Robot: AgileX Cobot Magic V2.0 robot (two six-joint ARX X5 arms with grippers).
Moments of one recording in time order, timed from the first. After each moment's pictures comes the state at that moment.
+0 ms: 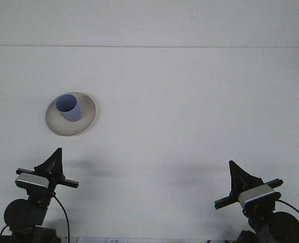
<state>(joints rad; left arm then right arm) -0.12 0.10 0.18 0.13 0.03 0.16 0.91 0.22 0.60 -0.48 0.58 0.02</state>
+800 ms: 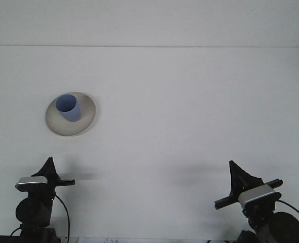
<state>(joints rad) -0.04 0.00 0.03 0.02 -0.16 0.04 0.91 0.22 0.60 -0.48 0.58 0.02</state>
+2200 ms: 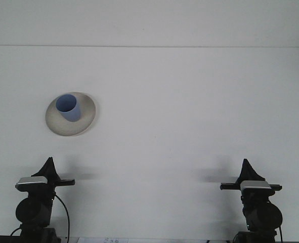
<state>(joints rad) -0.04 0.00 0.03 0.02 -0.16 0.04 -0.03 0.00 0.01 -0.08 -0.01 0.00</state>
